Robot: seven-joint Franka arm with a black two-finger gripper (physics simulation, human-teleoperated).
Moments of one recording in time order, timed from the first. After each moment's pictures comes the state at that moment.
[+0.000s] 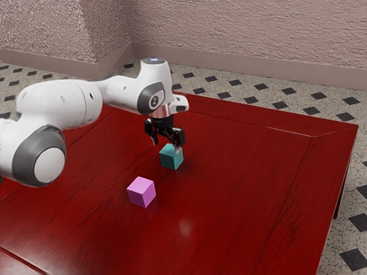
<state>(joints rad) -0.07 0.74 0.04 -1.26 0.01 2.02 0.02</state>
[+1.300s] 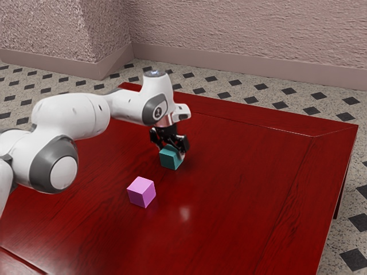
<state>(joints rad) -0.03 0.91 0.02 -1.13 -0.03 2.08 0.04</state>
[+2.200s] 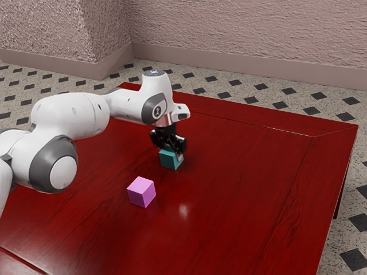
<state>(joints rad) -0.03 0.91 0.02 -1.13 -0.04 2.06 0.03</state>
